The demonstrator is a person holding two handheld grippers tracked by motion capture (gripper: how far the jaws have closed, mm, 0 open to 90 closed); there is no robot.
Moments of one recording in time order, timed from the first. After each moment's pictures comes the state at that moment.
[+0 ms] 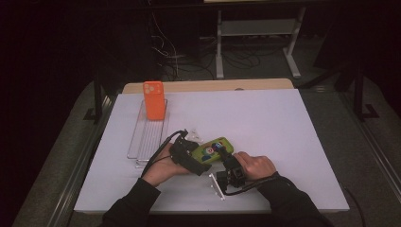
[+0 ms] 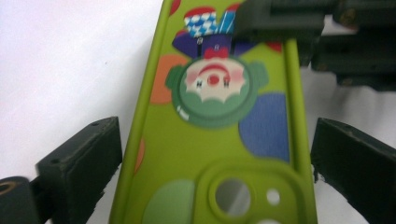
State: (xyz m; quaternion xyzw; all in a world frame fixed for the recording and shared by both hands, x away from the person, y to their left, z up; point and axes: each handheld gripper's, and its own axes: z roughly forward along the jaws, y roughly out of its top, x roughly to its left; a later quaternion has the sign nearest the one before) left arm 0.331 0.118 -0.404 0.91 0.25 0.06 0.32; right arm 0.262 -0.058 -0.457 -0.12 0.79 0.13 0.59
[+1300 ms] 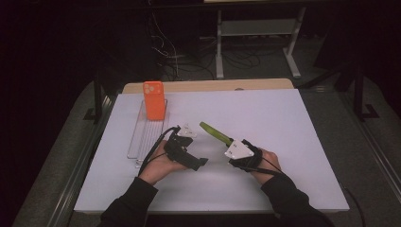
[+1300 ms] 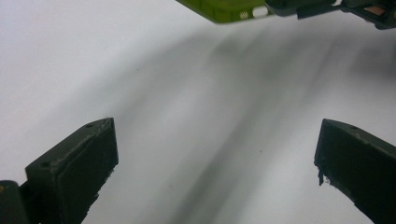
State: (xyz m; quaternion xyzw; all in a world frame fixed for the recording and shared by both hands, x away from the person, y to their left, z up) left arm 0.337 0.133 -0.398 0.89 0.28 0.08 0.35; right arm 0.297 -0.098 -0.419 0.21 0.84 0.32 0.38
